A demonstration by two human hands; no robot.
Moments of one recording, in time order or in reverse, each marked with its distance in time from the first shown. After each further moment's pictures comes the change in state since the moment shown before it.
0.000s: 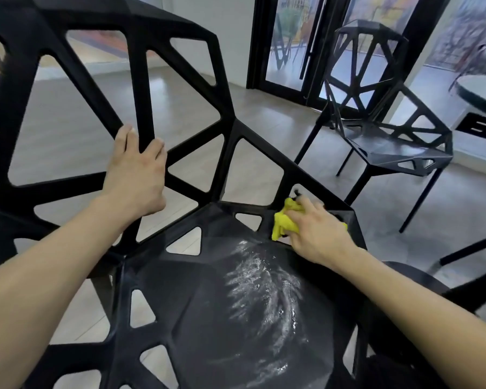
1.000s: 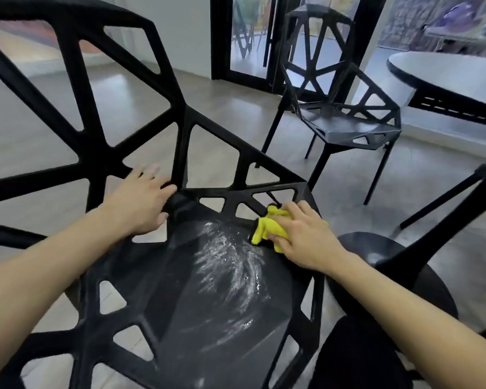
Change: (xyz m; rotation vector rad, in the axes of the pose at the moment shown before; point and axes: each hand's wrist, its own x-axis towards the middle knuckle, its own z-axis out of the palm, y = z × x) left_hand -0.006 0.066 0.001 -0.135 -0.075 0.425; right_hand -0.081 0.014 -0.007 0.079 0.050 0.047
